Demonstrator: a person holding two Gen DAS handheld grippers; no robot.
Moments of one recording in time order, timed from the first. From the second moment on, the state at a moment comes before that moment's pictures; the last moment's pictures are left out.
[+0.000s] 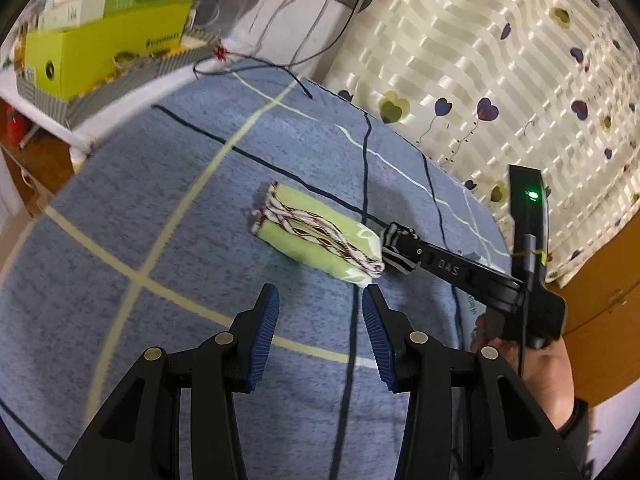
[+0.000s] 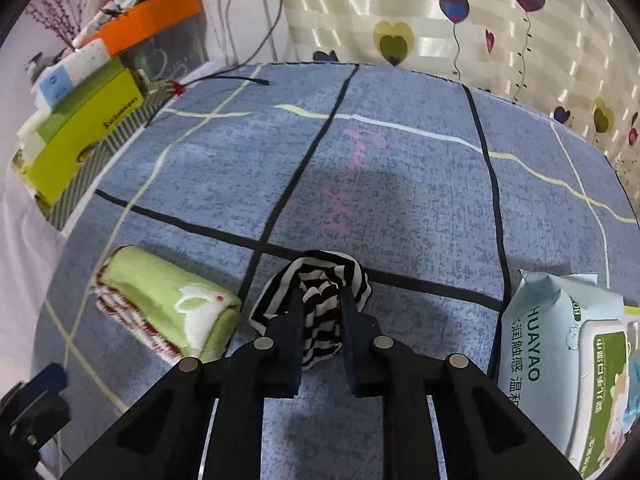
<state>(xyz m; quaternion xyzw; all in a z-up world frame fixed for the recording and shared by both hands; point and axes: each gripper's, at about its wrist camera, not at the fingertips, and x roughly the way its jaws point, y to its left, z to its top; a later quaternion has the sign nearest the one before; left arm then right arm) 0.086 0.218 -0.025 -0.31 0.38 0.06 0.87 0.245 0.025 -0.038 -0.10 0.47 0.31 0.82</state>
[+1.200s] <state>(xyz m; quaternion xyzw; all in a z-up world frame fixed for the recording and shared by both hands) 0.073 0.237 -0.033 -0.35 0.37 0.09 0.85 0.228 0.081 -0.040 -0.22 0.46 0.45 0.73</state>
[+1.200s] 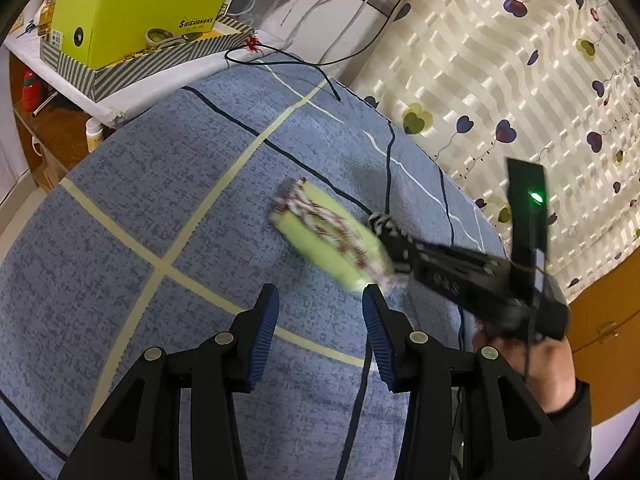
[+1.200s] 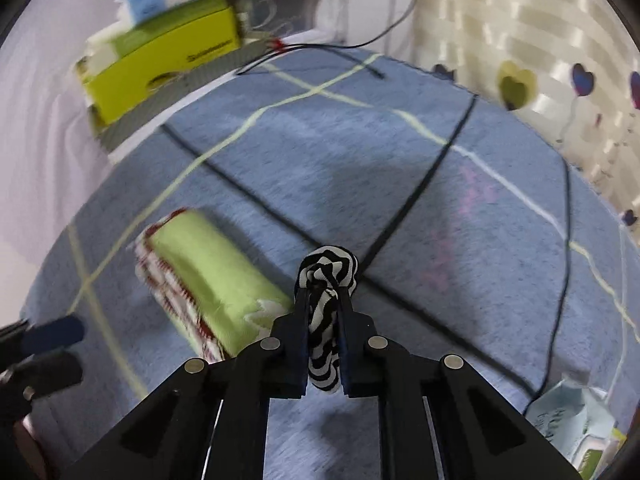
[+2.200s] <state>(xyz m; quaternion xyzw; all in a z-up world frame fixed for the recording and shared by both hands) 0.114 0.225 -0.059 -0.28 0.43 0.09 0.85 0.159 0.026 -0.003 -0.17 0.45 0.52 0.71</state>
